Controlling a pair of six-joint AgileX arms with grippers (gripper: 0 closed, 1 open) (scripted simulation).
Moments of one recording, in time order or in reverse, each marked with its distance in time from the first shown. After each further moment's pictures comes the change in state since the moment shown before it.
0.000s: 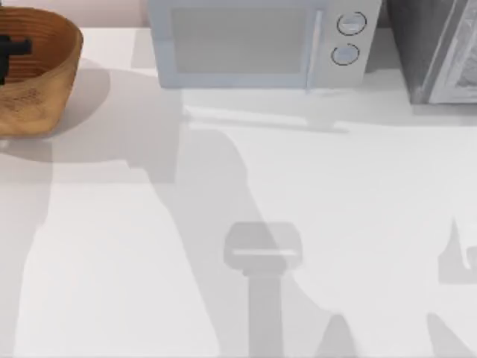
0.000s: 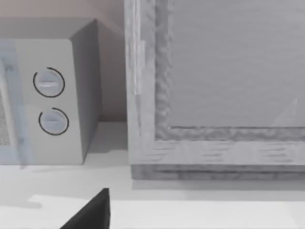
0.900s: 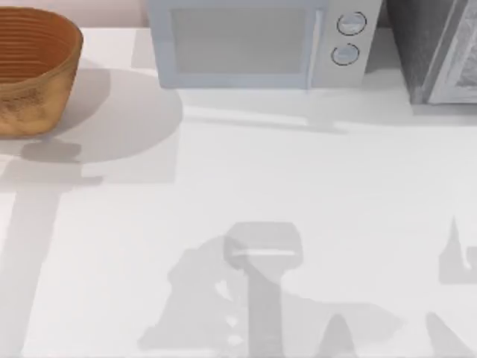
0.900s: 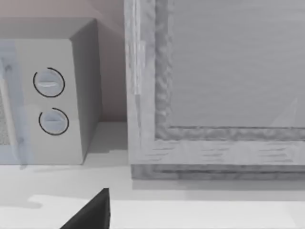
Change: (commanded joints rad) left arm -0.101 -1.427 -1.262 0.627 -0.024 -0.049; right arm 0.000 0.000 0.000 0.000 0.000 0.000
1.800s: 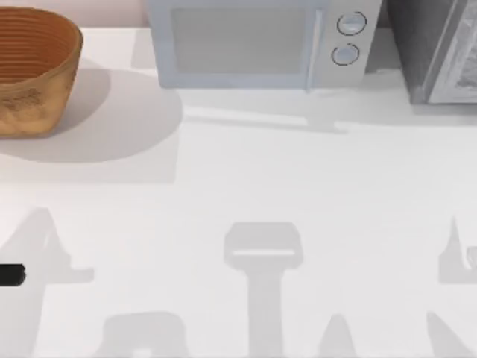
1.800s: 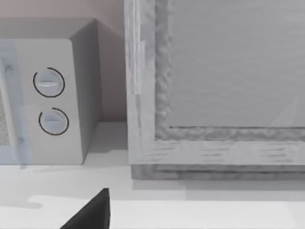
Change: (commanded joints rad) left arm -0.042 -0.932 -0.858 0.409 -0.031 -0.070; right arm 0.000 0.000 0.000 0.000 0.000 0.000
